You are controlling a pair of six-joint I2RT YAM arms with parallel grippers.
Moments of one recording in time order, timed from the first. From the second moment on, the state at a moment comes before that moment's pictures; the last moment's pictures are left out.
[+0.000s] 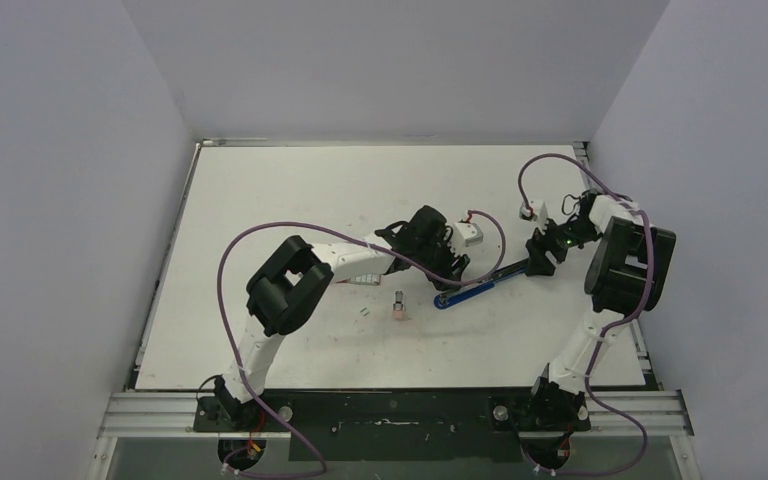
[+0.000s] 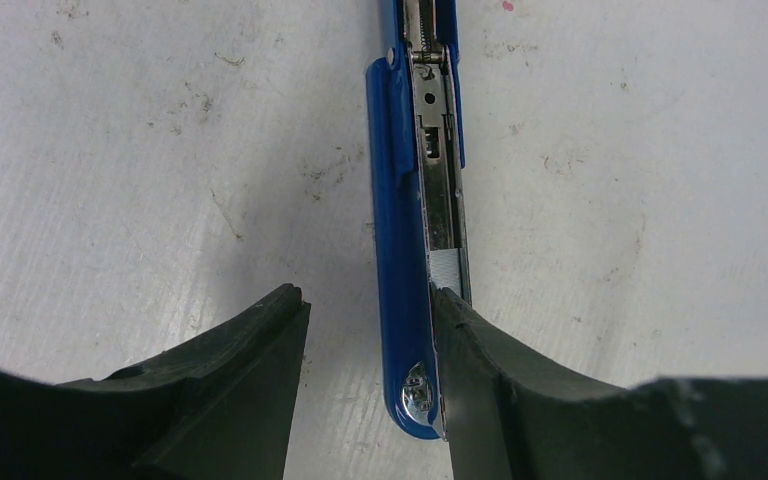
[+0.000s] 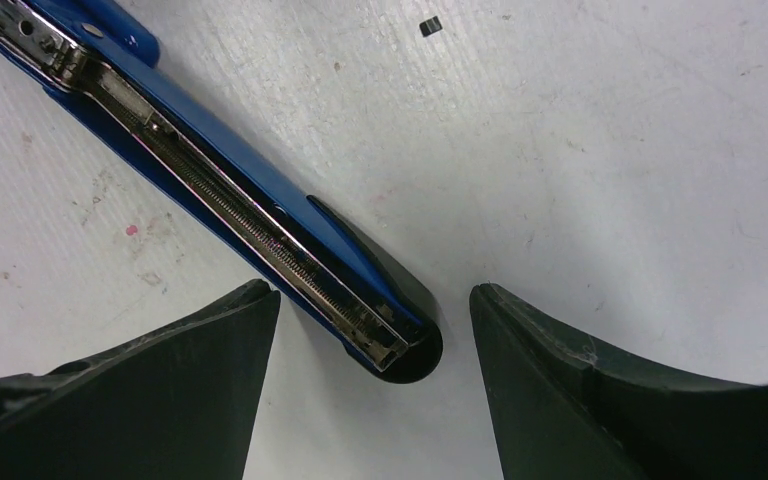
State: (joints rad) left arm -0.88 2.16 1.52 -0.12 0.41 0.06; right arm -0.33 2.00 1.37 -1.00 -0.67 -1.40
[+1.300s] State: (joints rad) left arm -0.85 2.16 1.54 -0.23 0.53 0.25; right arm -0.34 1.65 0.93 -0.93 -0.54 -1.45
